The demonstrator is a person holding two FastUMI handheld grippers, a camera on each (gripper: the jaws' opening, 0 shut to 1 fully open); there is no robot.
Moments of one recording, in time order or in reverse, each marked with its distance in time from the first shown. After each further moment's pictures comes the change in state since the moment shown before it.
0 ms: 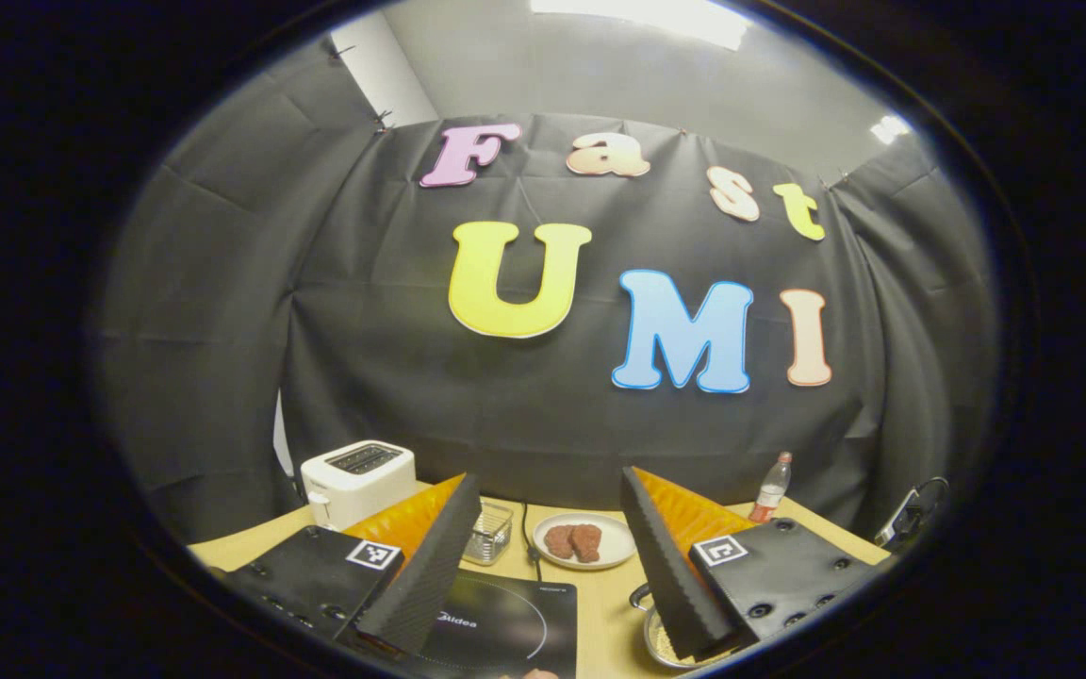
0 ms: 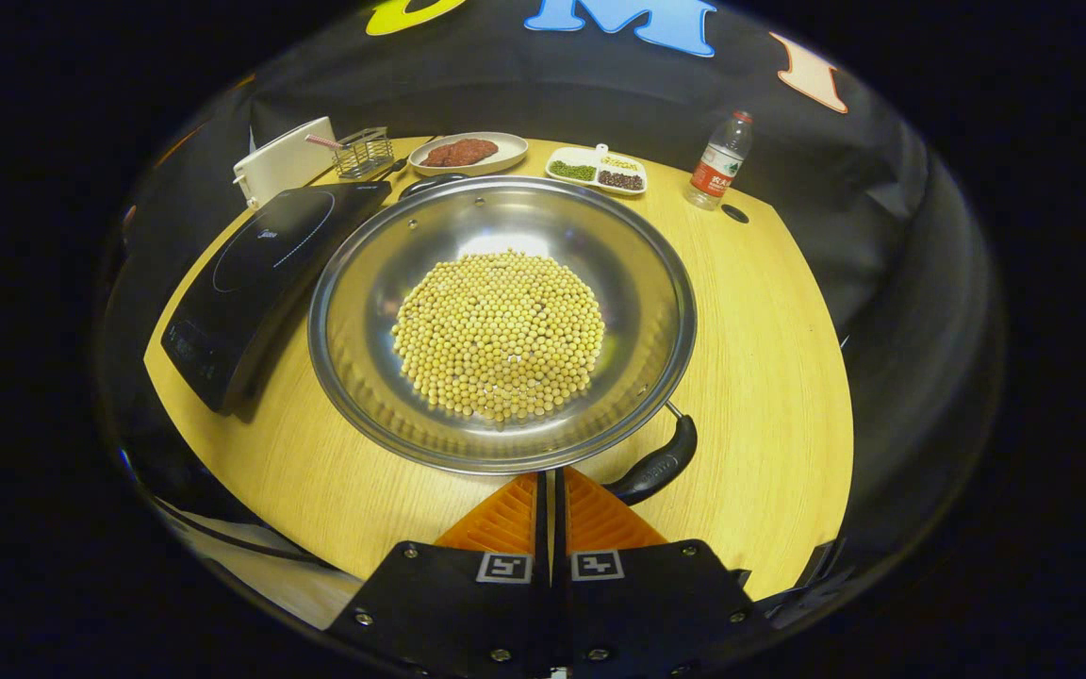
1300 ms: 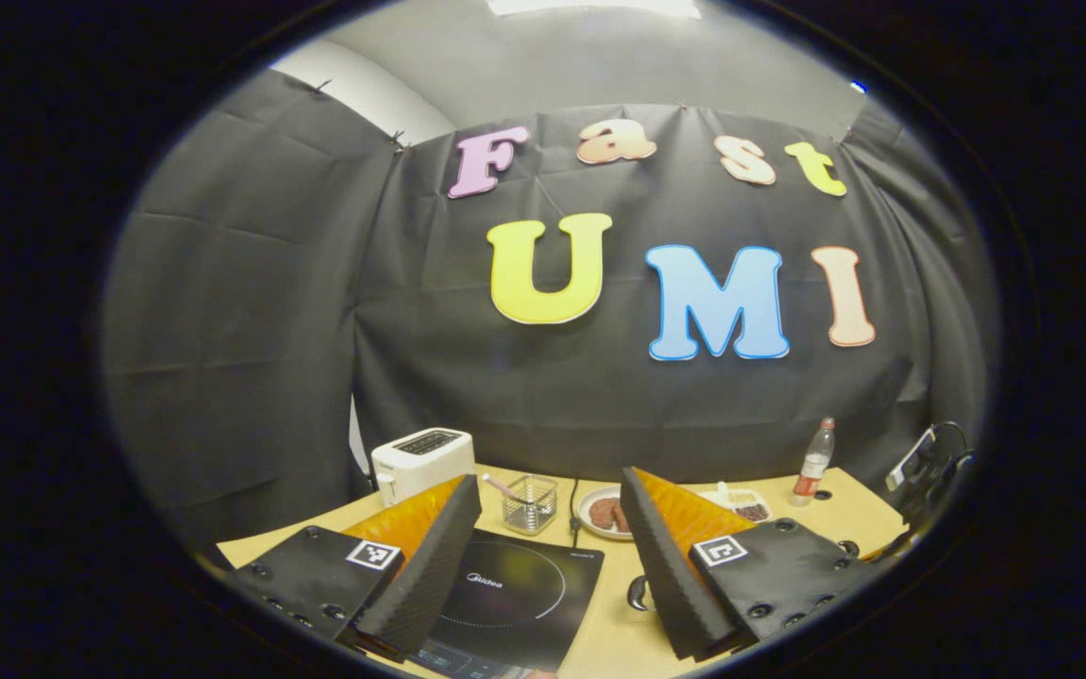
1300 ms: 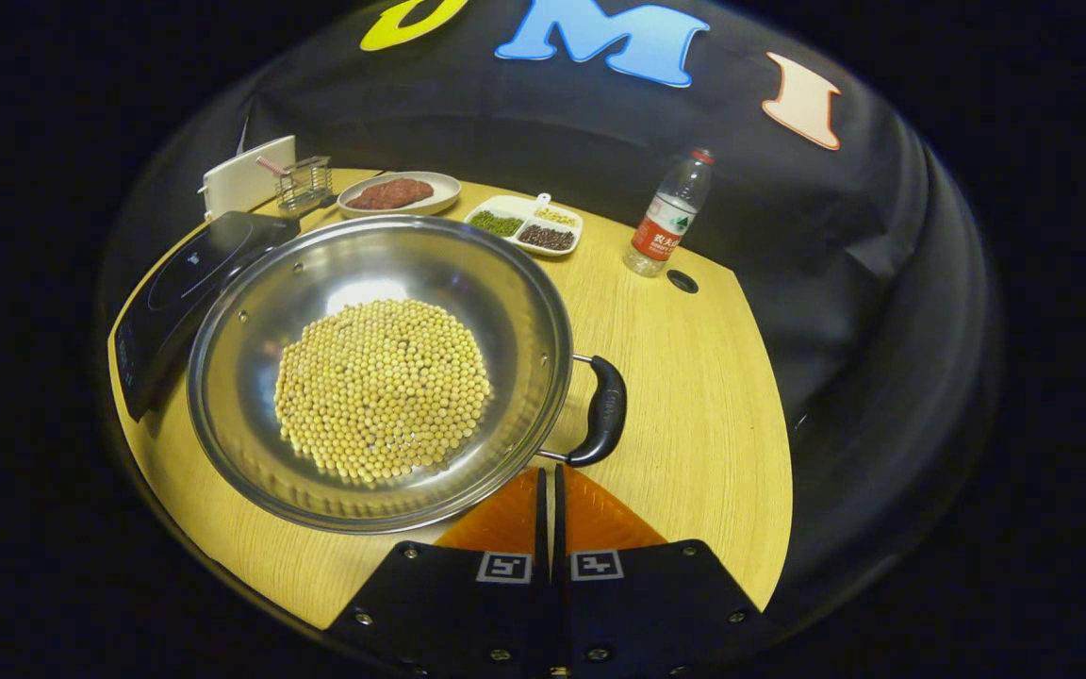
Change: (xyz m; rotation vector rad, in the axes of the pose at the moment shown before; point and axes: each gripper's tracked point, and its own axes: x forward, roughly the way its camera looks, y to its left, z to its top) left arm -0.058 -0.039 -0.023 0.128 0.053 0.210; right arm 0.055 -0.108 0.075 -0.061 -0.233 -0.109
